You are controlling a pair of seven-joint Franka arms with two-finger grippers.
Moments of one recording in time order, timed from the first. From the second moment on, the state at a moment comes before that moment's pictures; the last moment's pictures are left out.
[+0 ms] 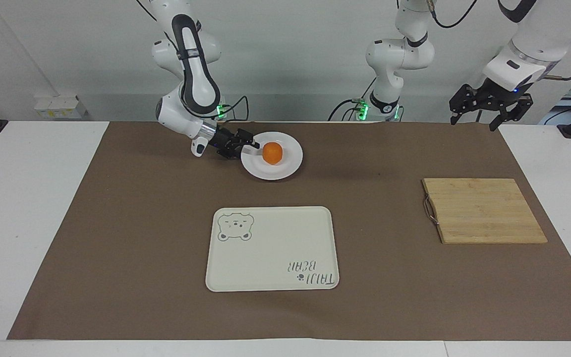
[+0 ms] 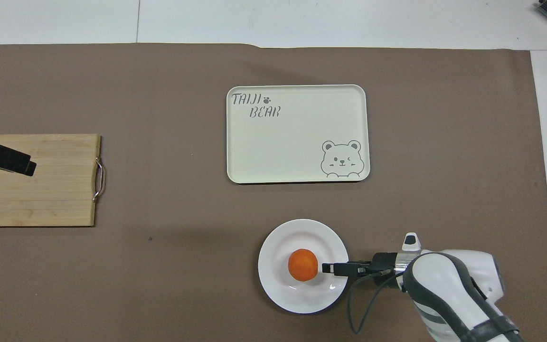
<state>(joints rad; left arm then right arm) -0.10 0.03 0.04 -1.45 -0.03 1.40 0.20 0.26 -0.16 0.02 -2.74 1.31 2.27 -0.72</state>
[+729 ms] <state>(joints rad) -0.10 -0.04 0.02 -1.56 -0.03 1.40 0.20 0.26 -0.16 0.02 -2.75 1.31 2.28 -0.72</state>
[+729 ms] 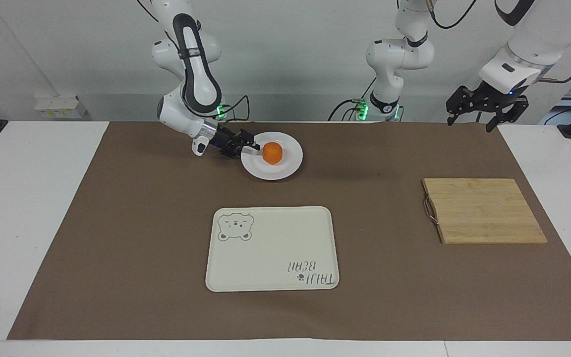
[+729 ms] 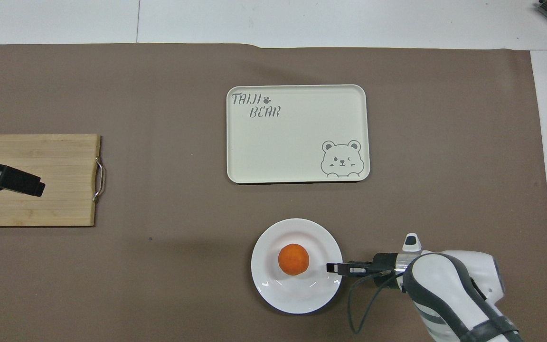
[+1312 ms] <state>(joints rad) -0.12 -0.04 0.01 -1.57 -0.03 1.40 0.20 0.26 -0.17 0.02 -2.73 1.31 2.28 -0.80</state>
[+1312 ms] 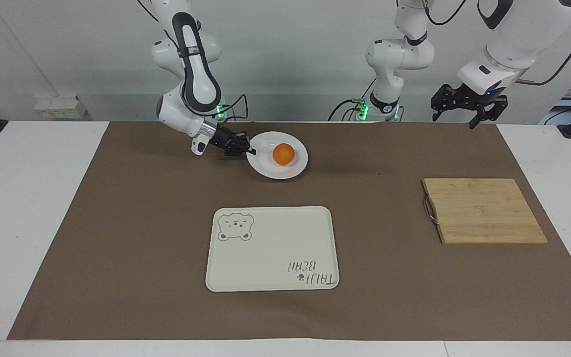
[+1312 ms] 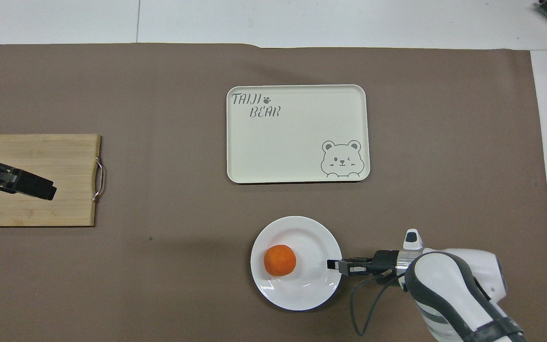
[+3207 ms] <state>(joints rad) -0.12 -0.04 0.02 -1.54 -0.03 1.42 0.20 0.07 0.13 0.01 -2.07 1.13 2.12 -0.40</state>
